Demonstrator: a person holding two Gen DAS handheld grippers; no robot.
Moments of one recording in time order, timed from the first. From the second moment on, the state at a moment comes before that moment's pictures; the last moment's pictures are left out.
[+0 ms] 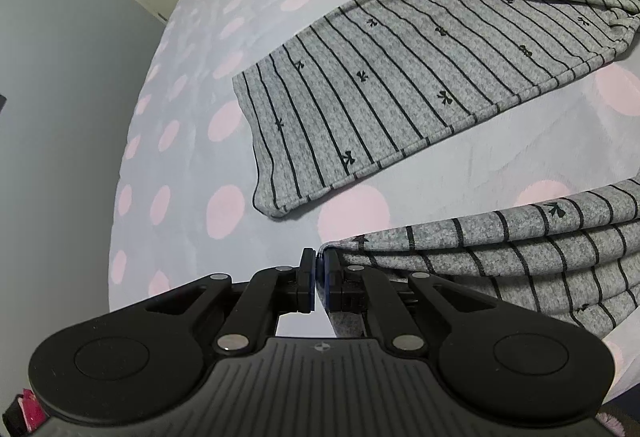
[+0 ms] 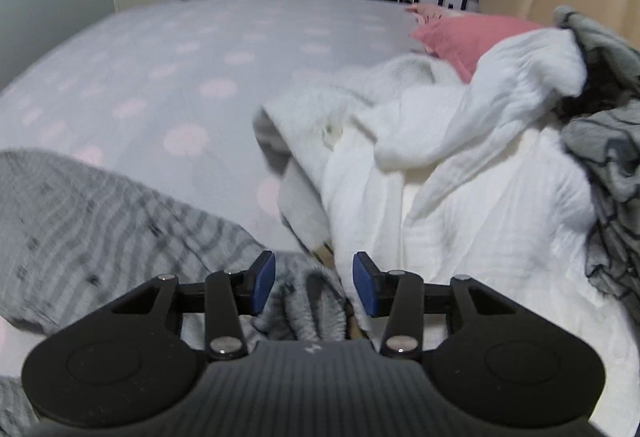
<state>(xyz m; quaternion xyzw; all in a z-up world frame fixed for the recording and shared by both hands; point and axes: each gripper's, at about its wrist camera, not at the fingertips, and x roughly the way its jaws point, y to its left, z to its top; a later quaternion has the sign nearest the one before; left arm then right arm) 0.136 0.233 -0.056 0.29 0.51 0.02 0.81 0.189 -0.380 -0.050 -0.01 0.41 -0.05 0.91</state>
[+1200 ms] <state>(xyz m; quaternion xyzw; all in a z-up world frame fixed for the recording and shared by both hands) 0.134 0.237 -0.055 0.27 0.52 0.03 0.81 0.195 -0.342 -0.018 -0.14 0.27 -0.07 0.95</state>
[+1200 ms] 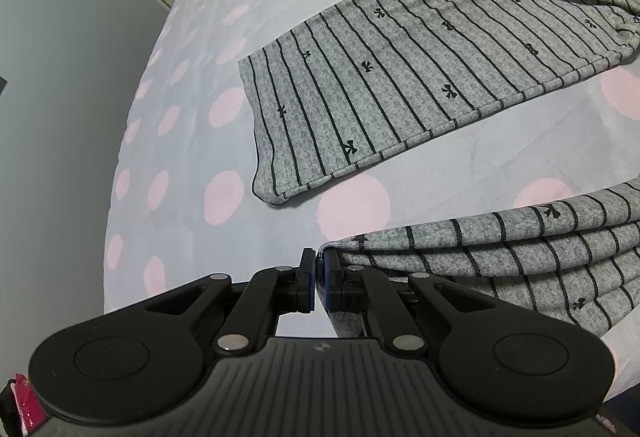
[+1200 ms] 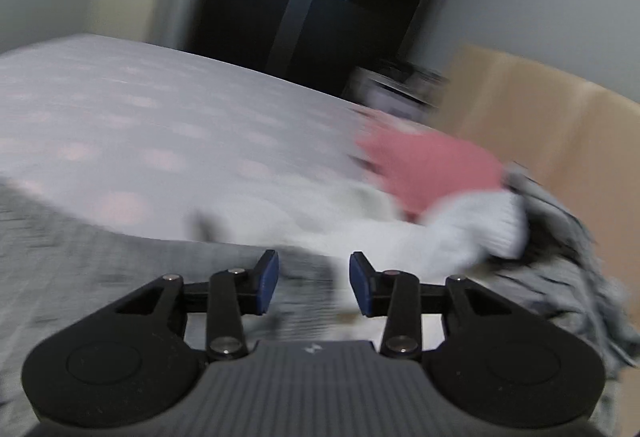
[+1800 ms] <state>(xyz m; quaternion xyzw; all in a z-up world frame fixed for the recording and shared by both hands) 0.122 0.232 -0.048 0.28 0.51 0.03 0.82 0.151 -0.130 -0.112 -0.30 0.32 0.32 0.84</state>
